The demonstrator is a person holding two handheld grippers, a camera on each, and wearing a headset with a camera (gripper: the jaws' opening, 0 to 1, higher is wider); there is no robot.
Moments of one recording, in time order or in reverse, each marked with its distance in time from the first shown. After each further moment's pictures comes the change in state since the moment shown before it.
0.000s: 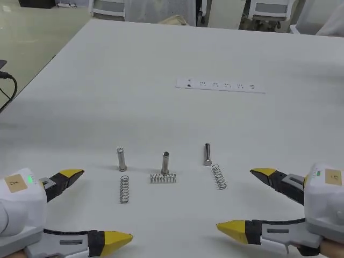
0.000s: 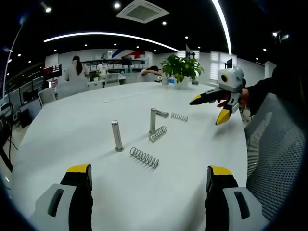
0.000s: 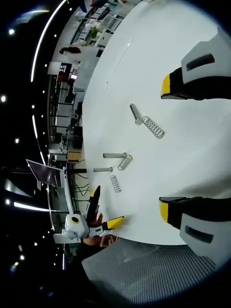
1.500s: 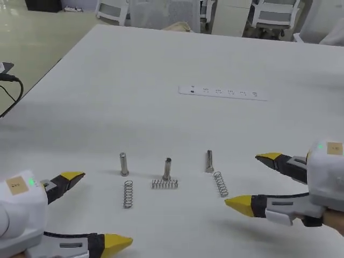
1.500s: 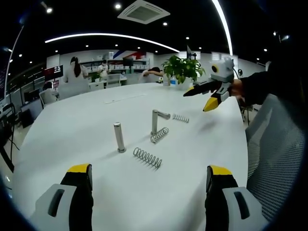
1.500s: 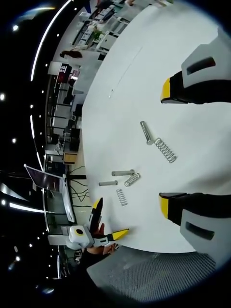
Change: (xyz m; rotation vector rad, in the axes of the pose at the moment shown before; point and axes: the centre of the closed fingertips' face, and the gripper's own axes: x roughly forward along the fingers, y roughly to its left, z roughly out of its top) left arm -0.002 0.003 0.003 -0.002 -0.008 0.013; right arm 0.005 -0.041 0.029 -0.036 0.045 -0.026
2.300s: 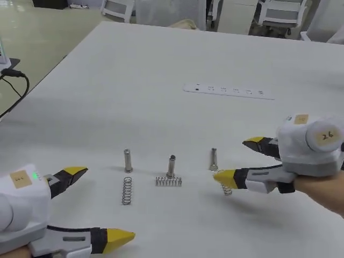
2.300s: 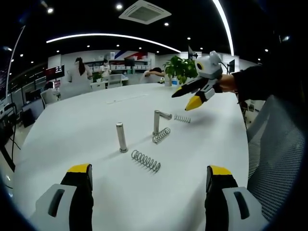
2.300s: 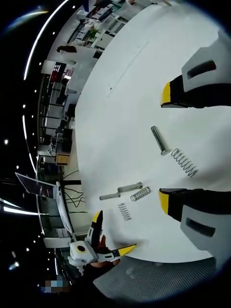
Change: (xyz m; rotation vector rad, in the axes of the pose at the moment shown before) left arm -0.001 0.002 0.000 -0.004 -0.003 0.013; right arm 0.042 -0.018 0.016 0.013 0.073 -0.003
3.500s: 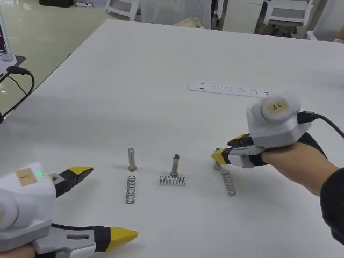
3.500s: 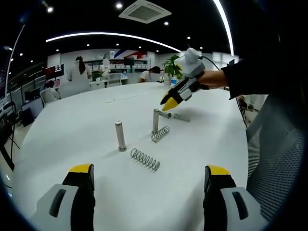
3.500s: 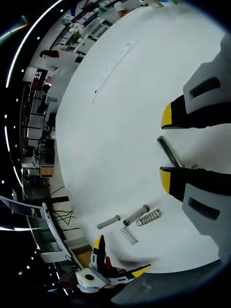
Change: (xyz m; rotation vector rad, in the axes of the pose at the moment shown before) left arm 0.000 -0.004 -0.001 -0.003 0.009 -0.008; right arm 0.044 -0.025 -0.002 0.090 0.169 -0.067
